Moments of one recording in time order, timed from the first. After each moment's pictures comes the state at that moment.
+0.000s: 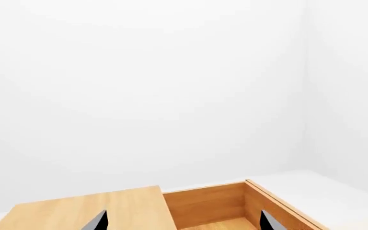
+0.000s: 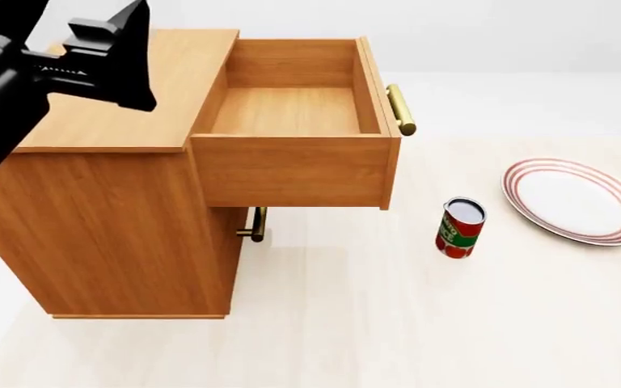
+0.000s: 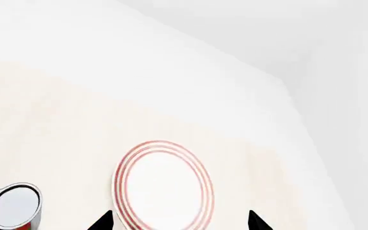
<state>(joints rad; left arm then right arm) -1.10 -0.55 -0.17 0.53 -1.25 -1.30 -0.44 1.89 0.84 -1.07 0.57 0.42 1.13 -0.53</state>
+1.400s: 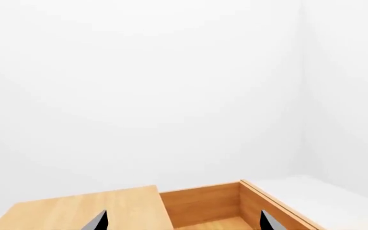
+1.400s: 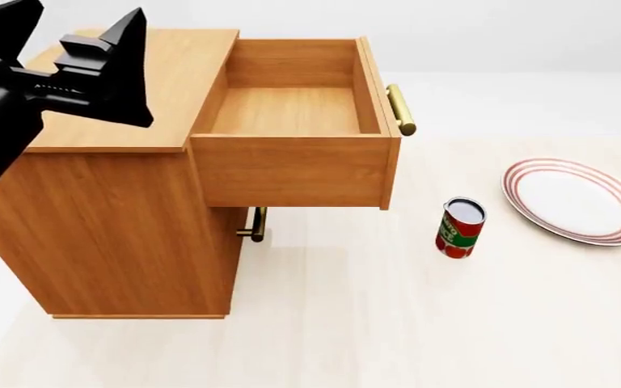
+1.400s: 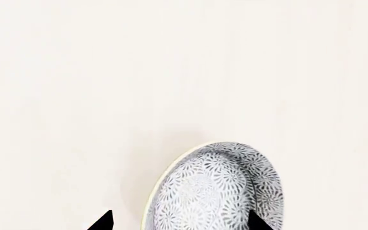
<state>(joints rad) -1.04 -0.58 -0.20 0.59 -1.36 -1.26 -0.51 1.37 1.26 -1.19 0.16 0.89 1.41 -0.22</state>
